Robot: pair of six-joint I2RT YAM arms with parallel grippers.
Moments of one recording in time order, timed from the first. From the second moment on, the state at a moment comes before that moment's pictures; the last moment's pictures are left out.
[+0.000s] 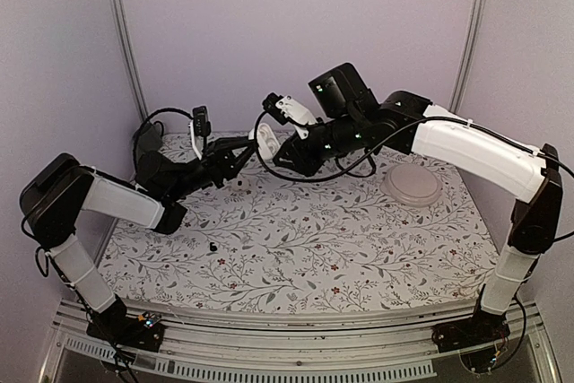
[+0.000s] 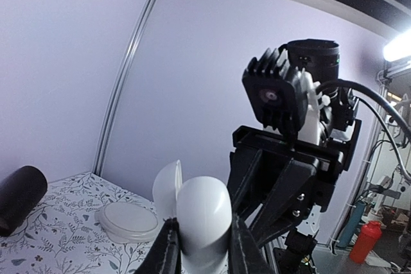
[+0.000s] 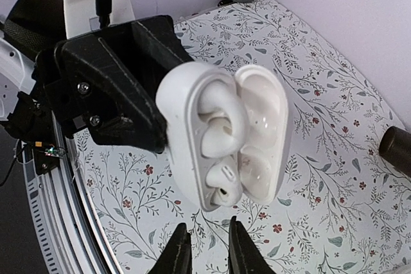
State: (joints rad) left arm -0.58 1.67 0.69 1.52 0.63 -0.66; right arm 0.99 1.79 1.82 -0.67 -0.09 -0.01
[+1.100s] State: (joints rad) left arm -0.61 1.66 0.80 1.53 0.67 -0.79; right arm 0.80 1.71 1.60 -0.20 -0.45 0.33
